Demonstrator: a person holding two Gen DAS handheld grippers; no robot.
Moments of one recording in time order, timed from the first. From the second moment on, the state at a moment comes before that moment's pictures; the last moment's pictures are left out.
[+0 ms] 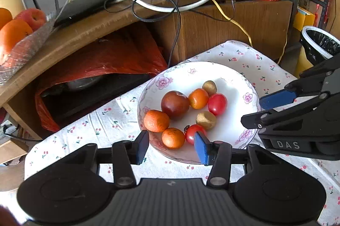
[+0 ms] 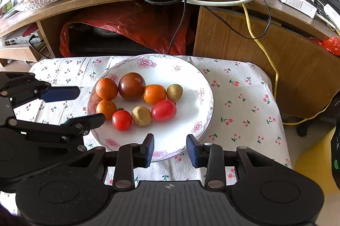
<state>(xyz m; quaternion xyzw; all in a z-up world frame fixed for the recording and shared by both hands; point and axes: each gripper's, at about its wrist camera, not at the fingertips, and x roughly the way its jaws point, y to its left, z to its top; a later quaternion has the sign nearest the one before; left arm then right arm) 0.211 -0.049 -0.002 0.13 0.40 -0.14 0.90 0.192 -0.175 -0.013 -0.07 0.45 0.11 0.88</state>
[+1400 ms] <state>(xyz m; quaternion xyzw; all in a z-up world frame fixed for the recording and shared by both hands) 0.137 -0.031 0.020 0.11 0.37 -0.09 0.92 0.108 -0.171 0.006 -0.03 0.43 0.10 0.89</state>
